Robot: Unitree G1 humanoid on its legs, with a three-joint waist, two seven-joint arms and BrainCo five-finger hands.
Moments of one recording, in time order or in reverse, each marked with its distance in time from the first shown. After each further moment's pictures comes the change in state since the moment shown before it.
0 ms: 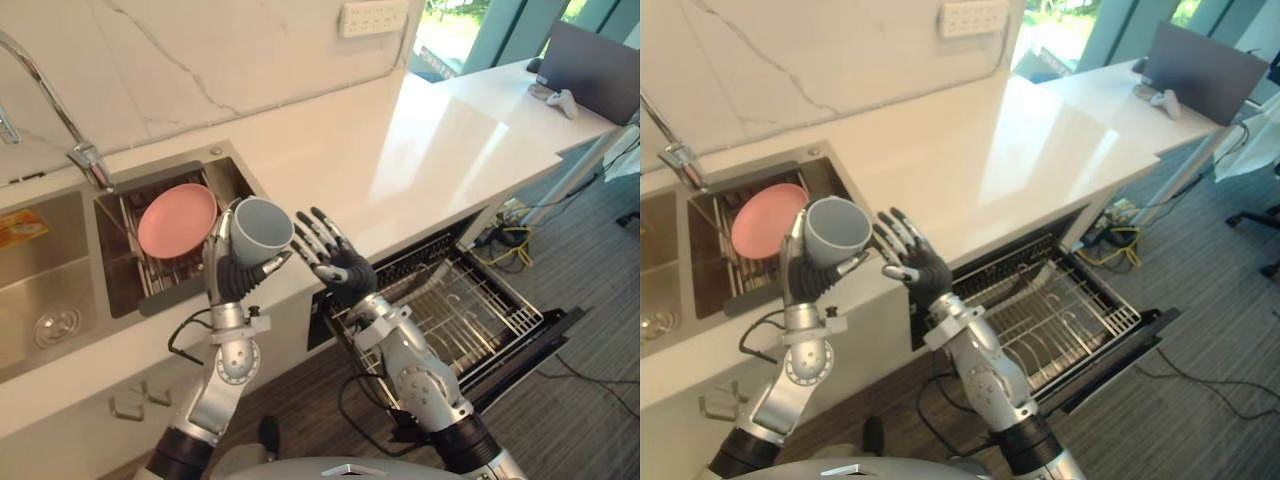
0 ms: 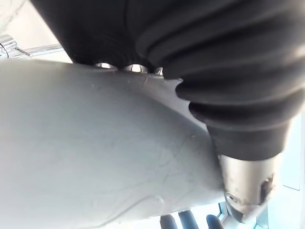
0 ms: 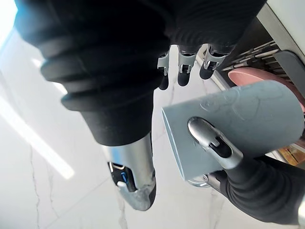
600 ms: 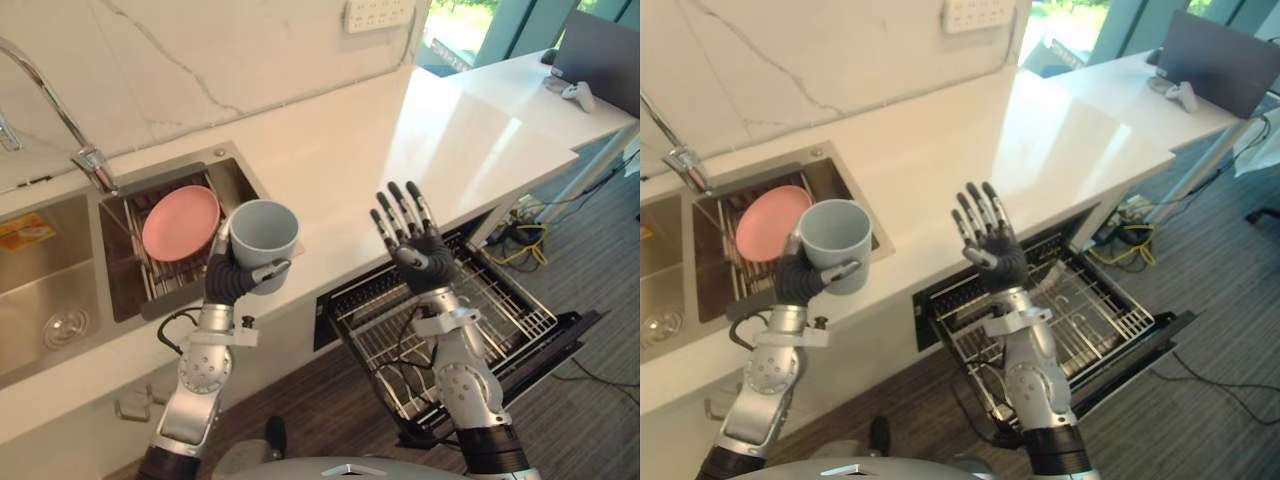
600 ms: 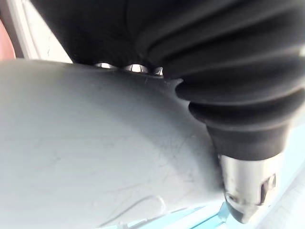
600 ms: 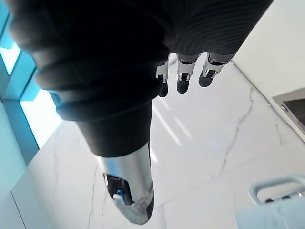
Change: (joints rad) left arm 0.105 0.009 0.095 -0.120 -0.325 -0.162 -0.400; right arm 0.098 -0.001 -0.320 0.000 0.003 -0.119 0.176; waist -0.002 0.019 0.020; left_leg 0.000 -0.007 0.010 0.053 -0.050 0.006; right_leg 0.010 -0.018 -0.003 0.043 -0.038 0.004
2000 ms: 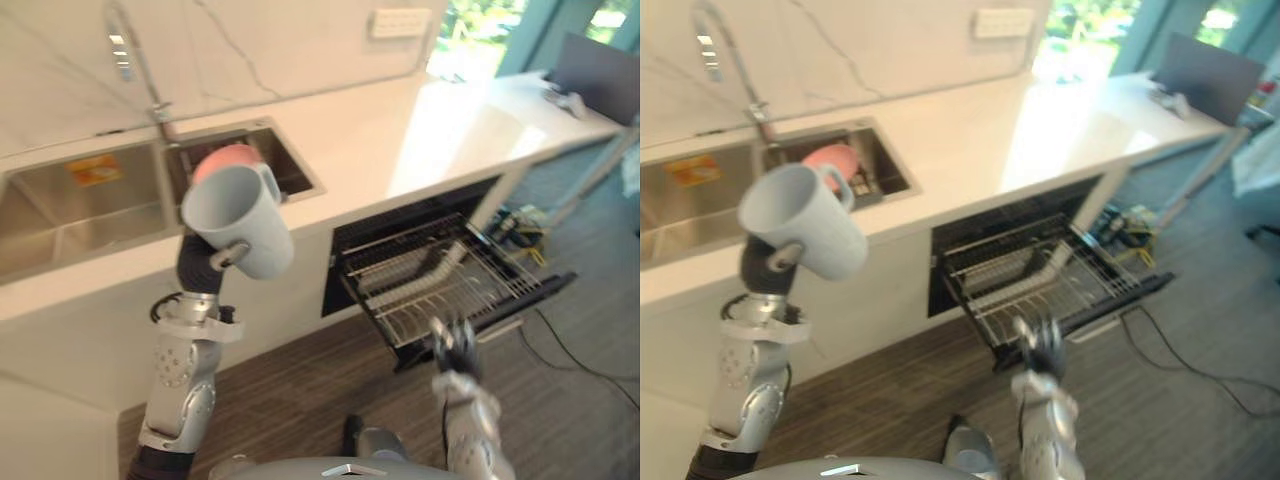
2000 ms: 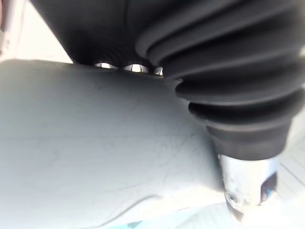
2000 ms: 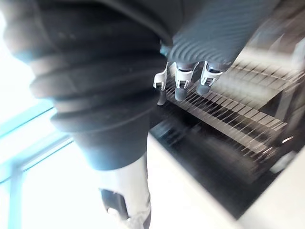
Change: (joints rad) left arm -0.043 -0.006 0.129 -0.202 -0.640 -0.087 -0.367; right arm 0.220 0.122 -0.327 0.104 -0.072 -0.014 -0.210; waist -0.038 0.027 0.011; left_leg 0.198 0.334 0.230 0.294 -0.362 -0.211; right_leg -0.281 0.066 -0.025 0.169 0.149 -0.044
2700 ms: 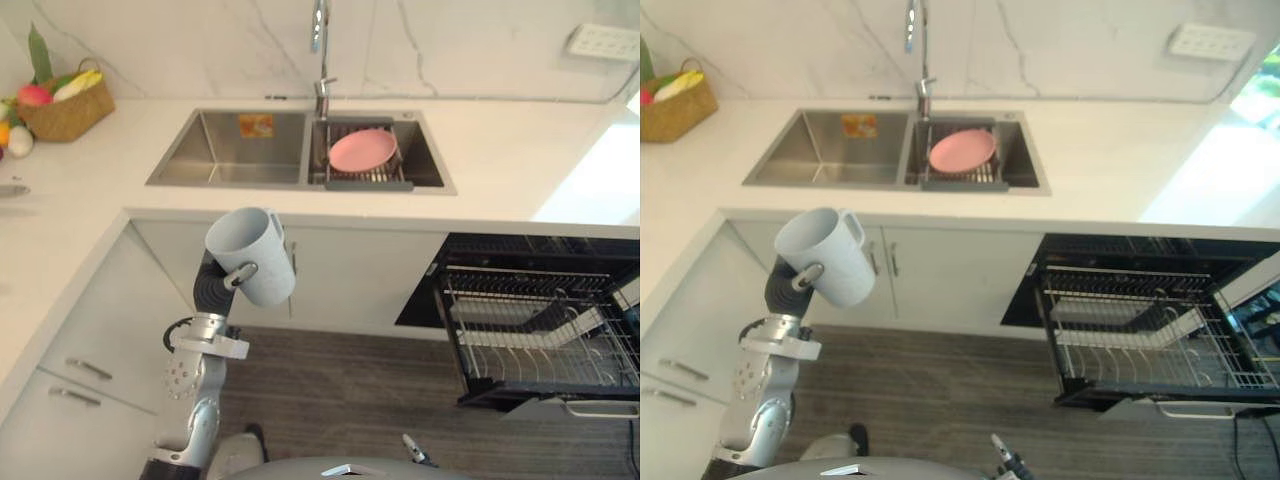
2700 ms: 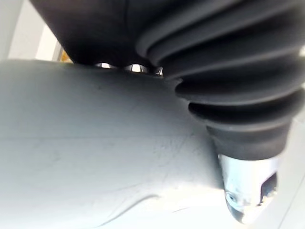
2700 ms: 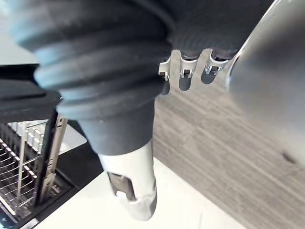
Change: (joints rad) left arm 0.104 -0.056 -0.044 0.199 -0.021 0.078 -0.098; right arm -0.019 0.043 -0.106 1.077 -0.123 0.089 -0.073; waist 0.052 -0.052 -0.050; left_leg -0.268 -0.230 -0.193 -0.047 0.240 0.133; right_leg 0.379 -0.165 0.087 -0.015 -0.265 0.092
